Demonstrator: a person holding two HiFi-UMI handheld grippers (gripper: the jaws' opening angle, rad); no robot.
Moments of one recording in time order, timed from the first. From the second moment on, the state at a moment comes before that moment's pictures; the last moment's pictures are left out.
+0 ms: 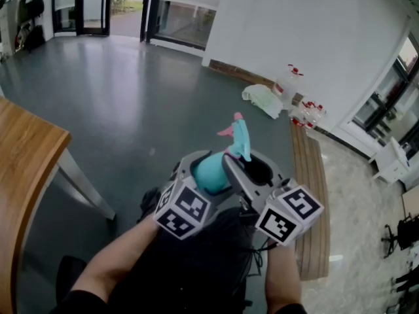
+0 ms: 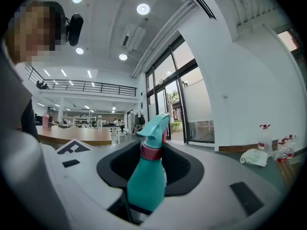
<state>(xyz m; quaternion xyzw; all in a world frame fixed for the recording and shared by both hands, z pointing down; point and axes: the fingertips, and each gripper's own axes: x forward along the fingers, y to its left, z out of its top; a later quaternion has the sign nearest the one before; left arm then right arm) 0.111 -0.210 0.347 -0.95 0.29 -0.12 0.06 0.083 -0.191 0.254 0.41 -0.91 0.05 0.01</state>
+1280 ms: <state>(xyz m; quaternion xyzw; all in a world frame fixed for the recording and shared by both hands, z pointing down) 0.120 -0.179 0.357 -0.98 0.16 -0.11 0.03 0.103 -0.166 0.231 0.24 -0.97 0.03 -0.06</state>
